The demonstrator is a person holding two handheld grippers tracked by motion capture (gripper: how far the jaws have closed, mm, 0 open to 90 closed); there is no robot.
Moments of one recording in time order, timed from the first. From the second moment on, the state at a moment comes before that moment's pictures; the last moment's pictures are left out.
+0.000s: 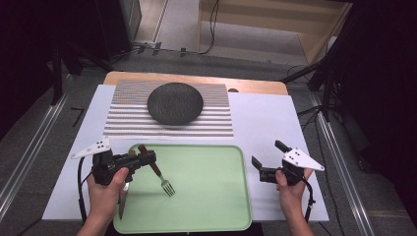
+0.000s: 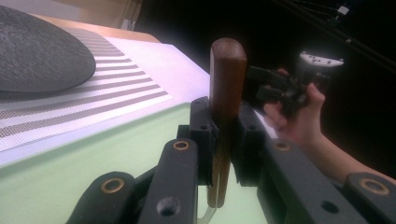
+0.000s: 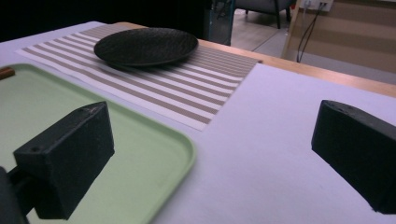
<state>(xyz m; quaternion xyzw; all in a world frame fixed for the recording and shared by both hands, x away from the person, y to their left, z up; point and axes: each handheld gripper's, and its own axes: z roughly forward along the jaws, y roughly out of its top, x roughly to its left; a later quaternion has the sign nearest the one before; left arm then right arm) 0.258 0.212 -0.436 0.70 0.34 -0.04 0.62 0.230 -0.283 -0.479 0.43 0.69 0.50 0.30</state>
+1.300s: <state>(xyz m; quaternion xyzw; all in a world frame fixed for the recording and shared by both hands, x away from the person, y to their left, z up) 0.280 0.210 -0.468 0.78 0.36 0.06 0.51 0.215 -0.342 -0.500 0.48 0.67 0.47 0.31</state>
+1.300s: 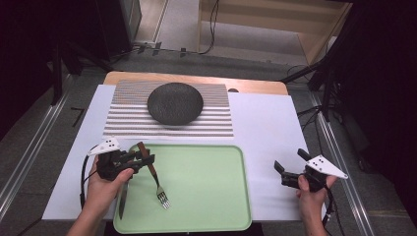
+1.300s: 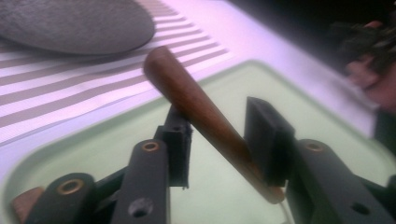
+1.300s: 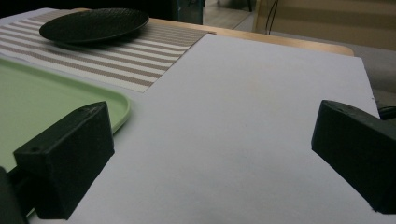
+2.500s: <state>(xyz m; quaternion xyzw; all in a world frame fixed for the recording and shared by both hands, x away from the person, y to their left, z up) 0.272 0.188 -0.481 0.83 0.37 0.16 0.39 0.217 -0.359 -0.511 0.49 0.66 0.48 0.31</state>
